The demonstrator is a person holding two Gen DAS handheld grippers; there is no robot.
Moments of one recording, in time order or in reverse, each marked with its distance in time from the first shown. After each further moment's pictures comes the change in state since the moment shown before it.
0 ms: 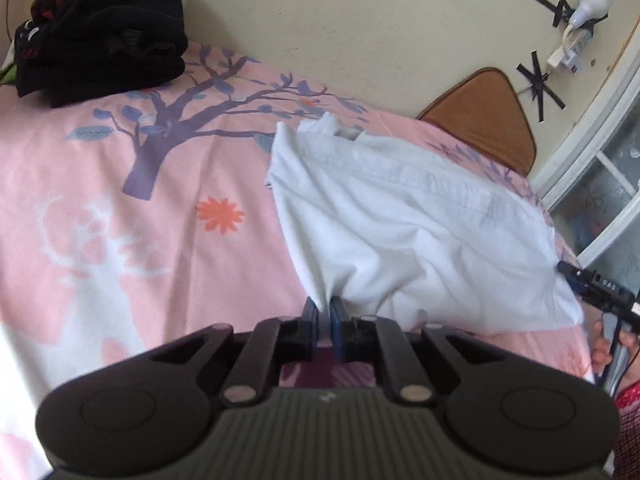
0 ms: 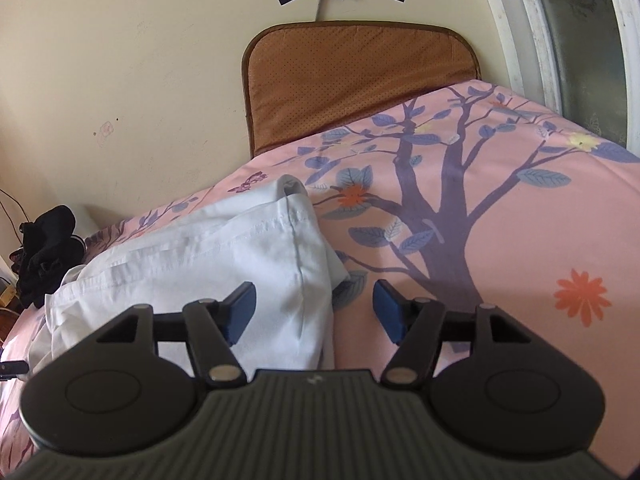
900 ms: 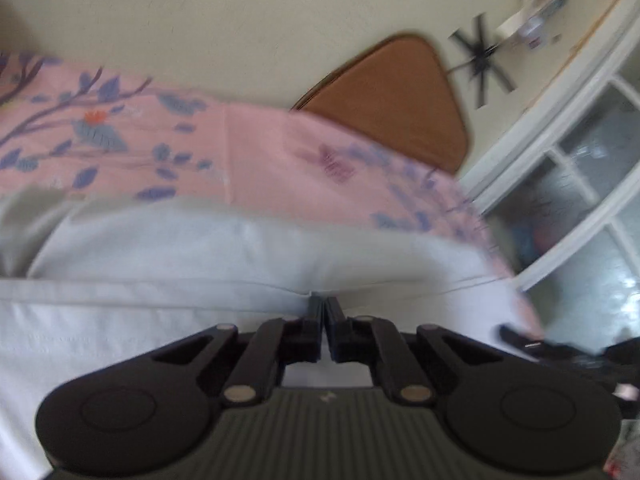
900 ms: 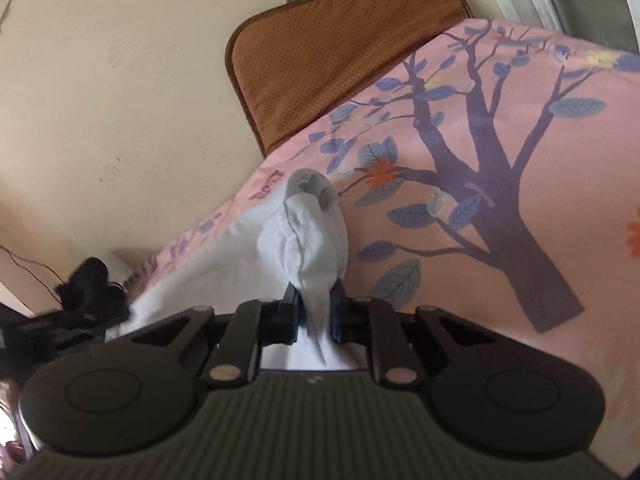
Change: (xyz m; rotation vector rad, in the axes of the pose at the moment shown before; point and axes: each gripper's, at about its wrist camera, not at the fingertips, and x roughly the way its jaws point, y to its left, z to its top) left arm 0.173 -0.139 0.093 0.025 0.113 -0.218; right arm 0.005 -0.004 0.018 0.310 0.037 0.193
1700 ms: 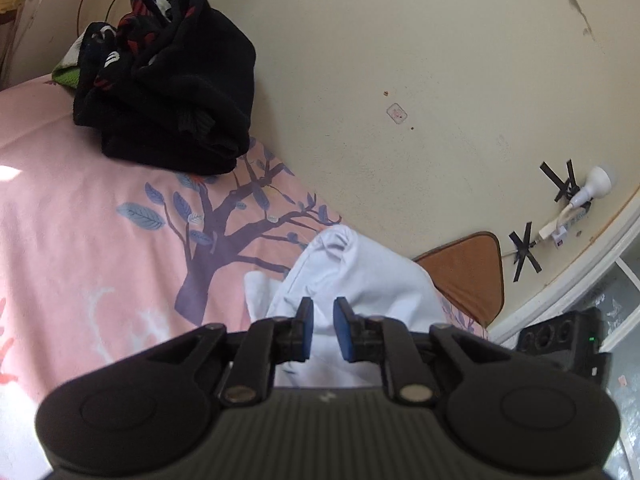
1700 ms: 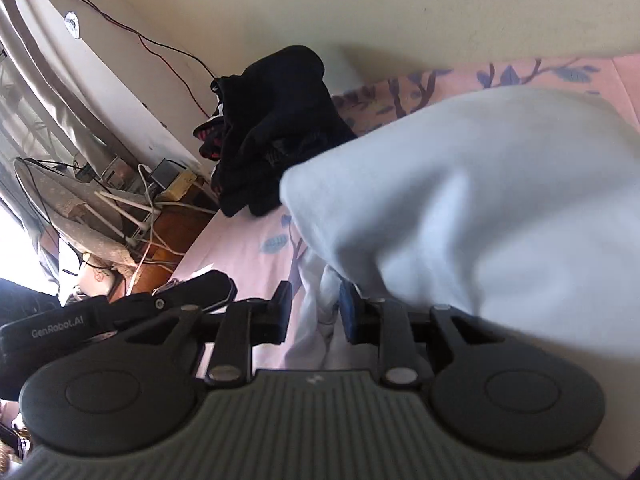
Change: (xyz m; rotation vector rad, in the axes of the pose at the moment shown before) left arm -0.236 0.155 -0.085 -0.278 -0.437 0.020; right arm 0.184 0.290 -0.134 -0.346 0.494 0.388
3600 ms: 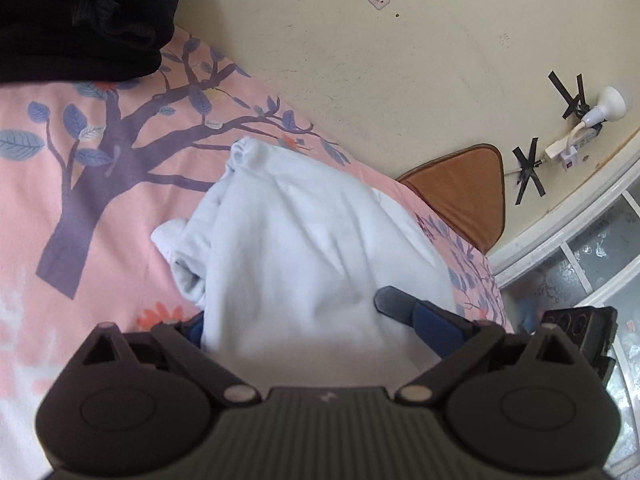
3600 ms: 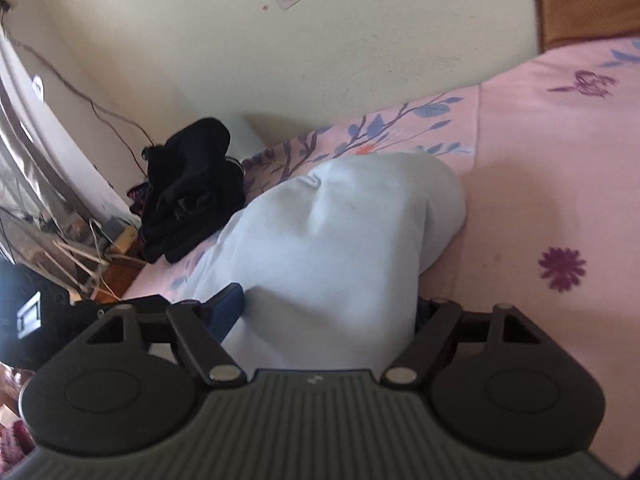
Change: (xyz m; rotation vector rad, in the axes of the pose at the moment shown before) left arm 0.092 -0.025 -0.024 0.042 0.244 -0.027; right arm -0.046 -0.084 -0.012 -0.023 -0.155 -0.252
